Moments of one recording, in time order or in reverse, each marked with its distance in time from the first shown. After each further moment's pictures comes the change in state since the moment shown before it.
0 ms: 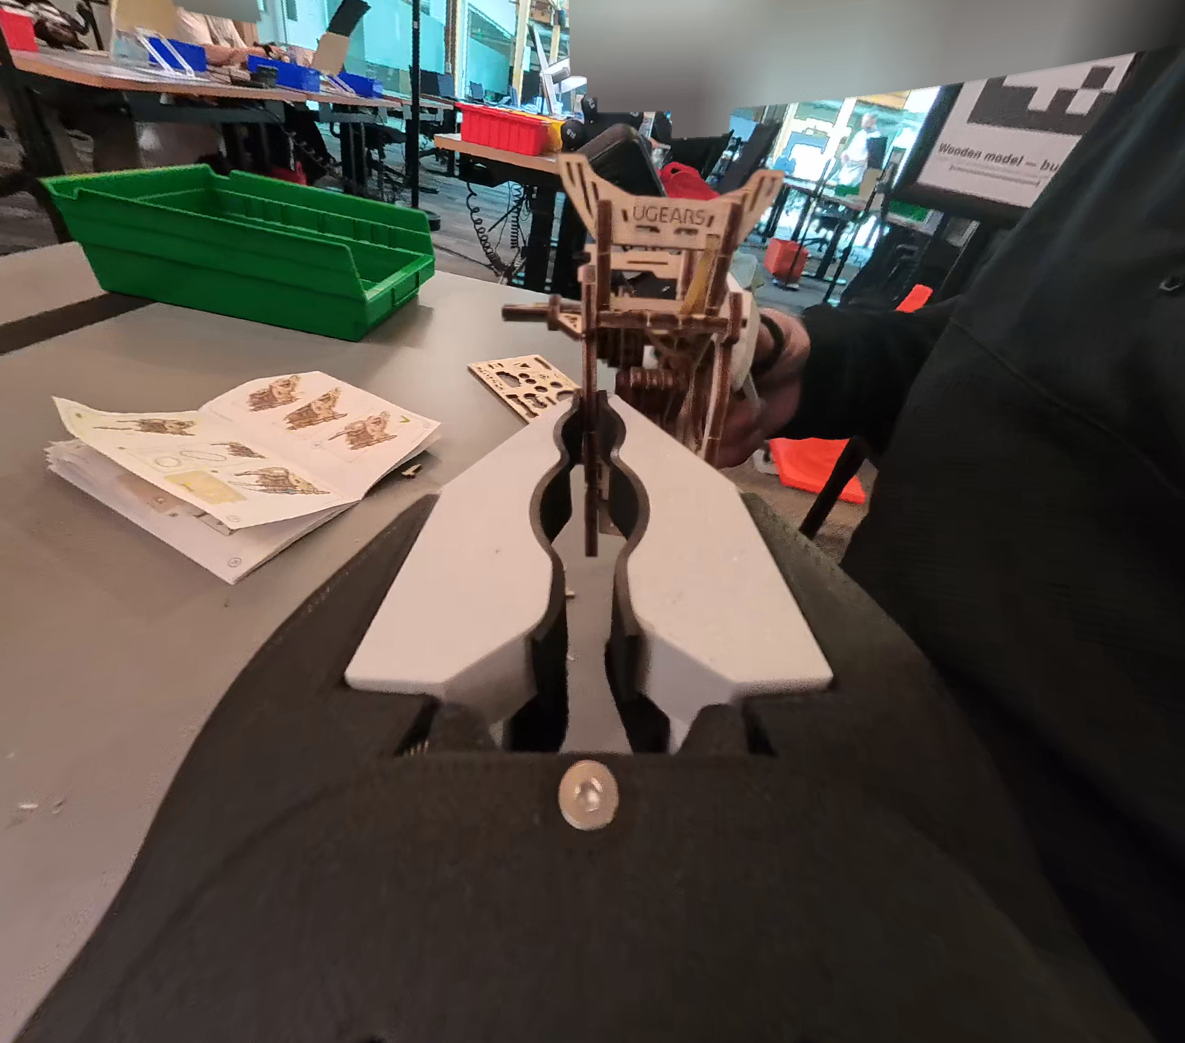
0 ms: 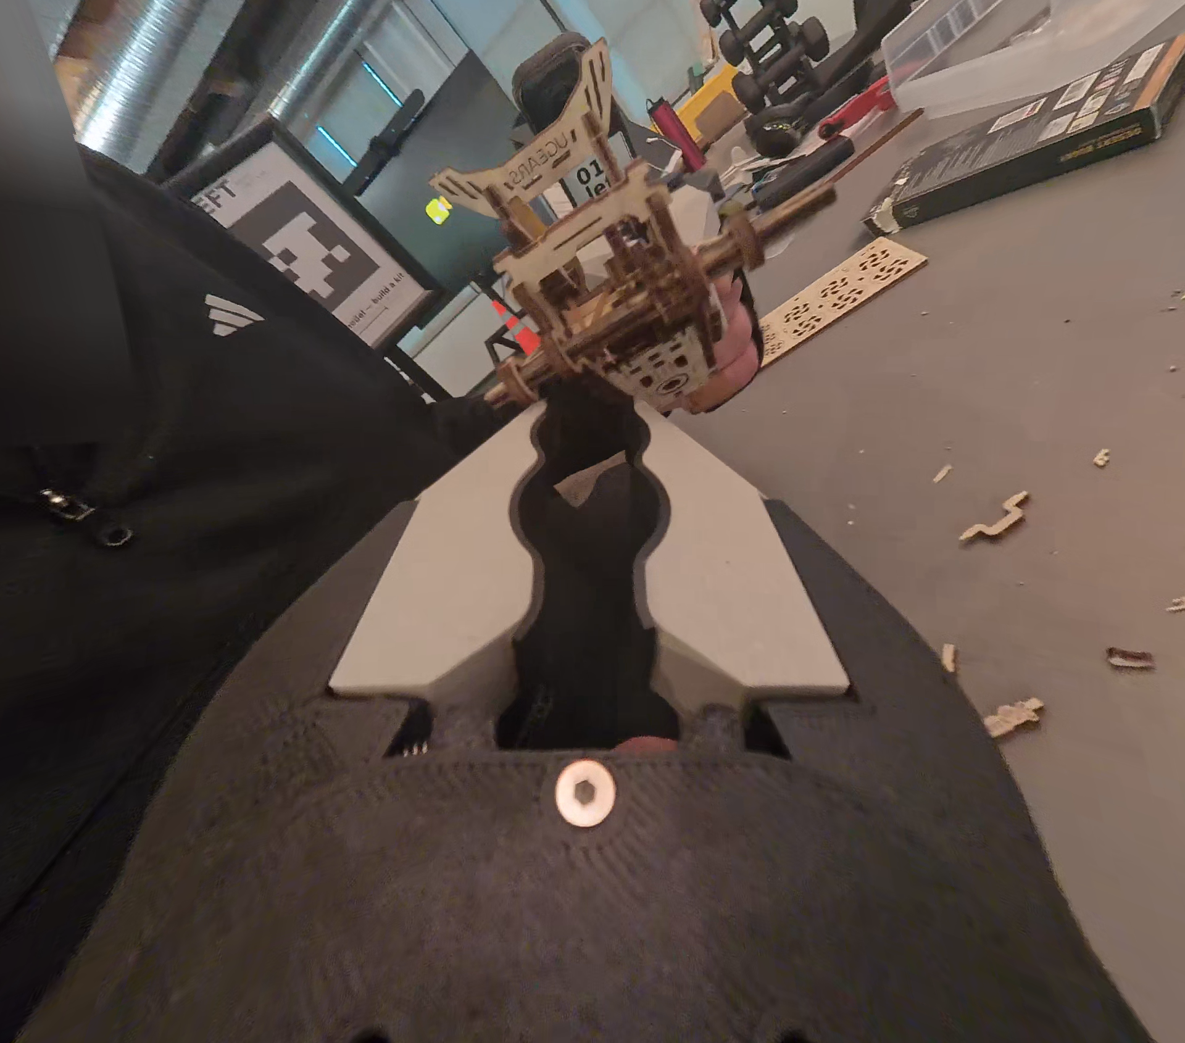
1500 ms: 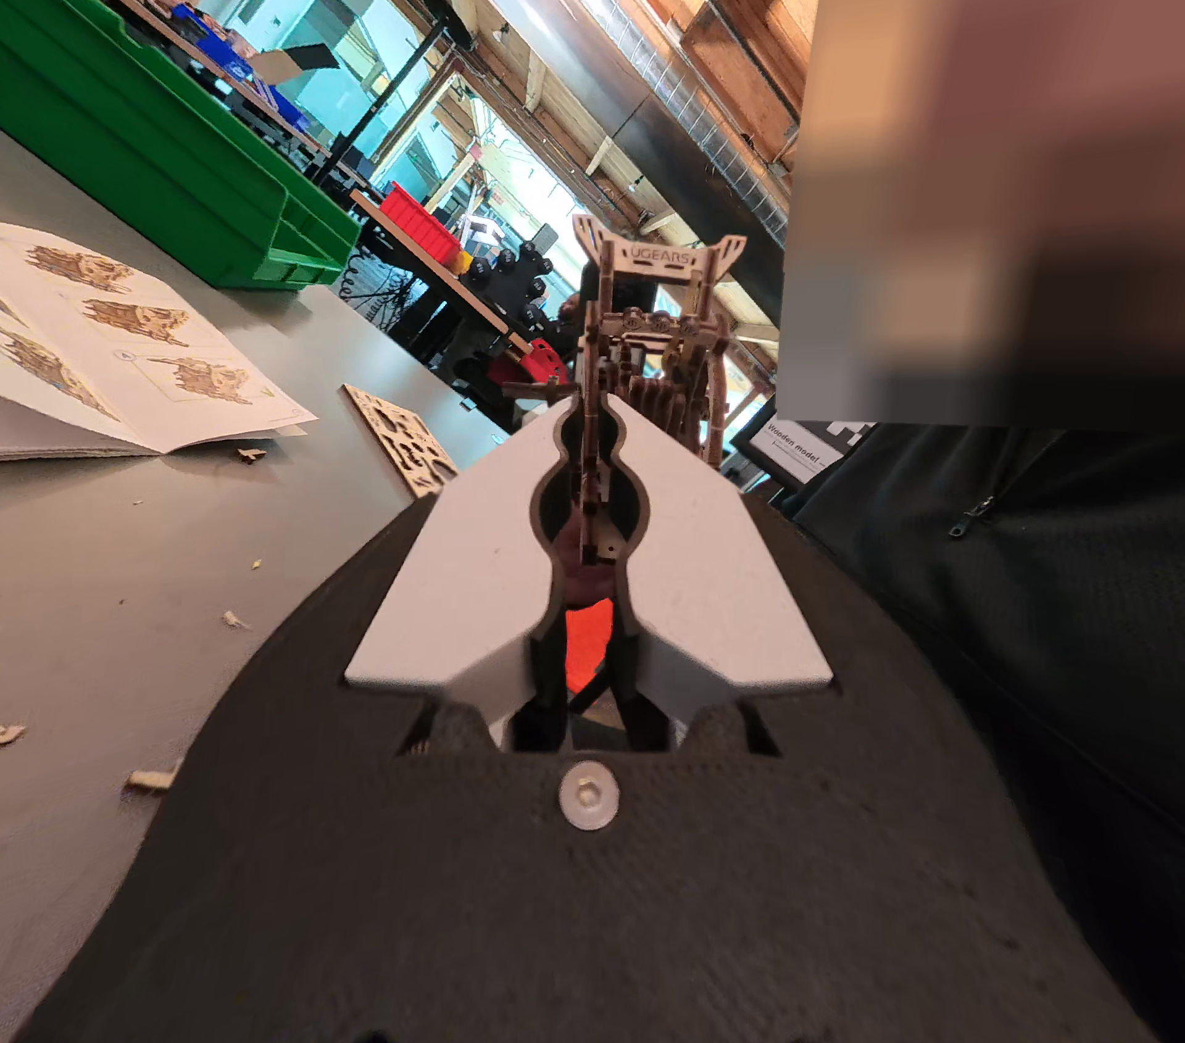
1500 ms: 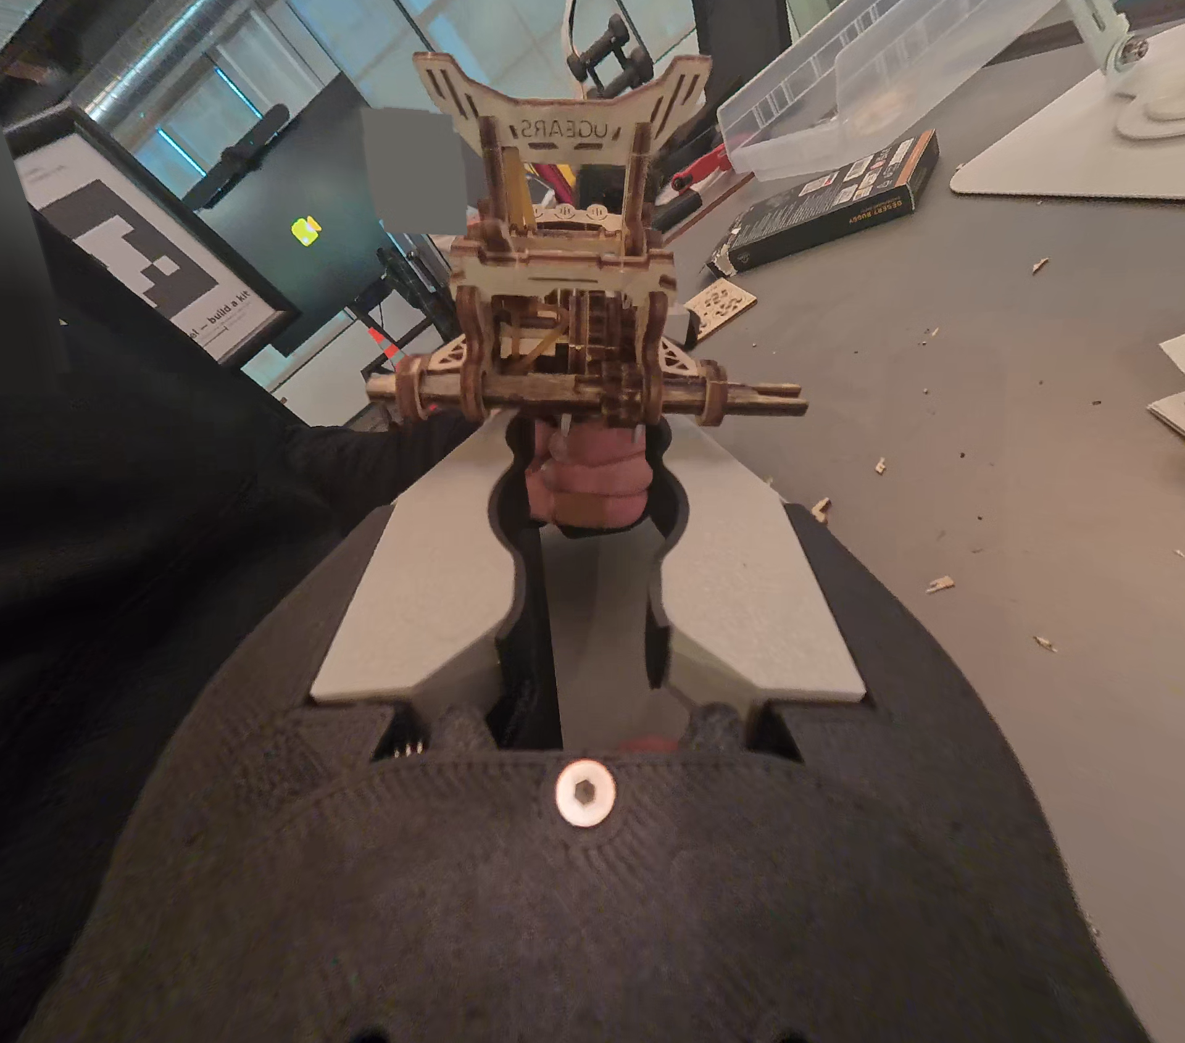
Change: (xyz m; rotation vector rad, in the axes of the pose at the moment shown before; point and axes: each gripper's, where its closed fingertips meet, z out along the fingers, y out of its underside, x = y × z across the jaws) left arm -0.033 0.017 0.027 0.306 0.147 -0.588; right arm 0.057 -0.005 -0.002 0.063 0.194 -0.098
